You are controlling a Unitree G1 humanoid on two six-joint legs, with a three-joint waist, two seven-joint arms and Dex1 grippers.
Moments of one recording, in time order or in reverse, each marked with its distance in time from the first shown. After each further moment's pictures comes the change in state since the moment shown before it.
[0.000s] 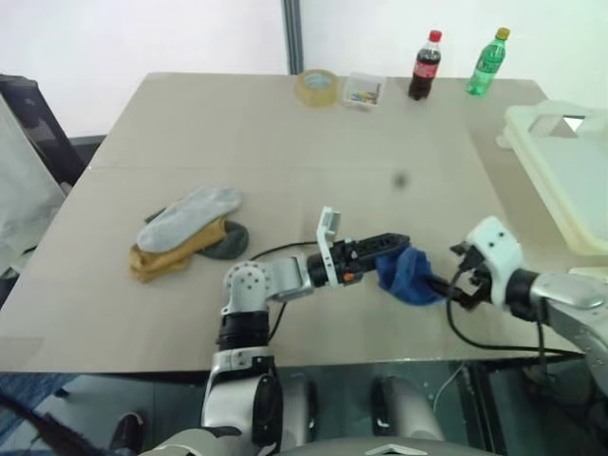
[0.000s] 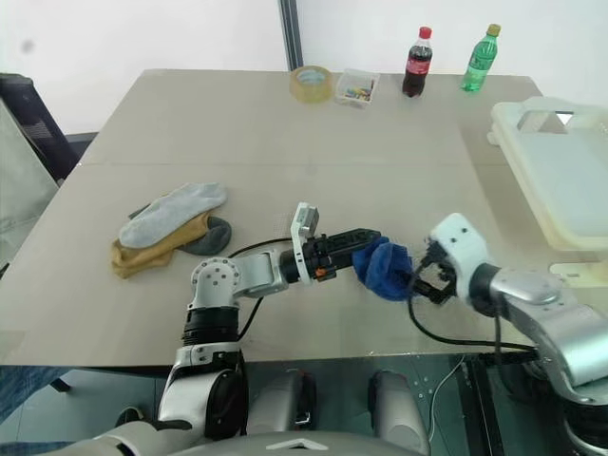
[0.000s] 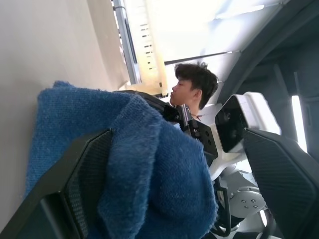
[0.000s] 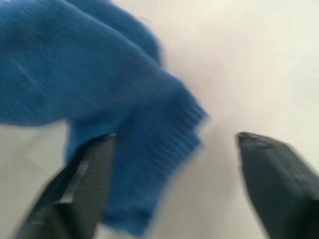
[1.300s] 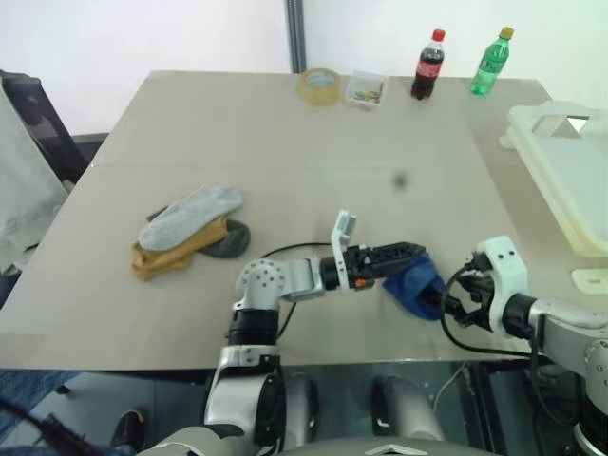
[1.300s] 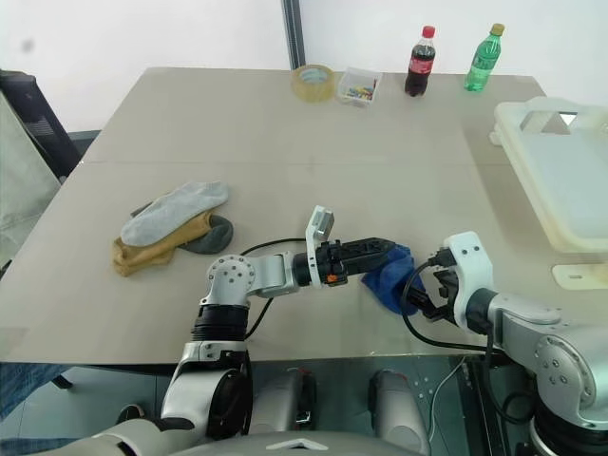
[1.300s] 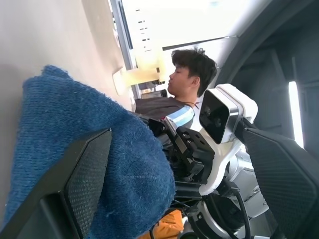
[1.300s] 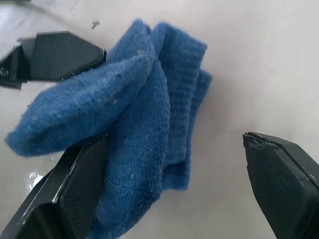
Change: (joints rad) left arm -0.014 -0.007 -0.088 0.034 0.048 -0.021 -0.067; right arm -0.010 0.287 -0.176 -0.113 0.172 0.462 -0.270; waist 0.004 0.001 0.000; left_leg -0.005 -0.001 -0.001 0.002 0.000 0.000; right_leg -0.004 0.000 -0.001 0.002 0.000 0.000
